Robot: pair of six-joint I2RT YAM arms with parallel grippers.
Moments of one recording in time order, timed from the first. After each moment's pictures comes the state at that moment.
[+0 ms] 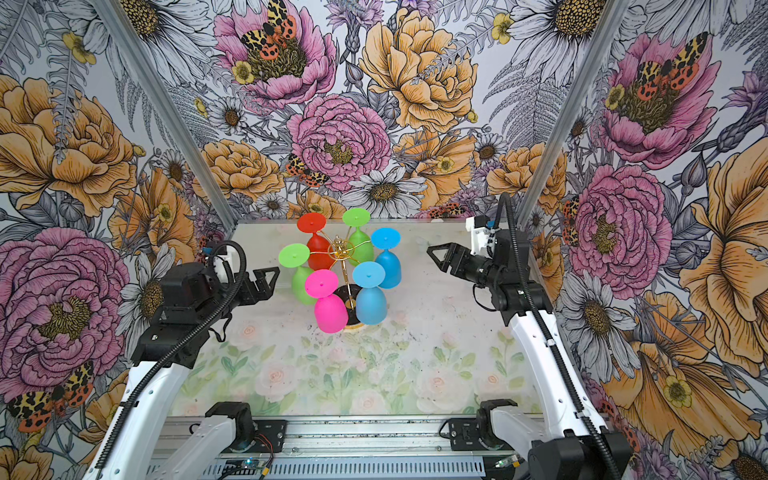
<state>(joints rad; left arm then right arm) -0.05 0.79 0.95 -0.58 0.30 -0.29 0.08 1.09 1.11 -0.46 -0.71 0.56</state>
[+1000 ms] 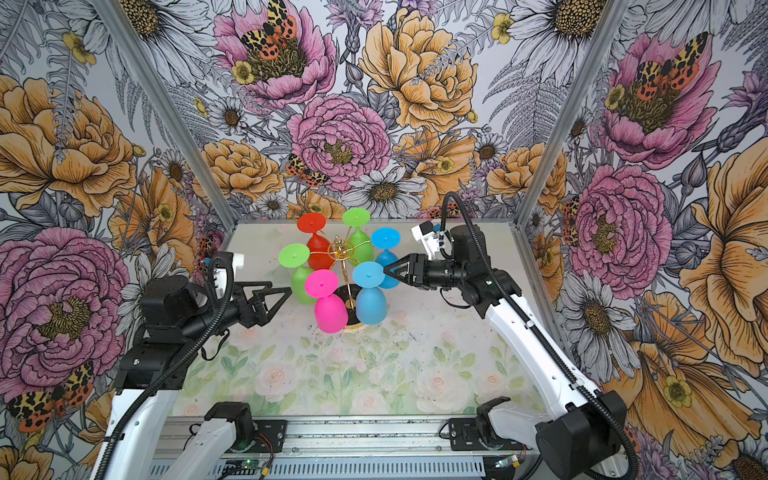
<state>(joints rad) -0.05 0.69 0.96 -0.63 0.70 -0.29 0.35 1.22 1.19 -0.48 -0.86 0.65</state>
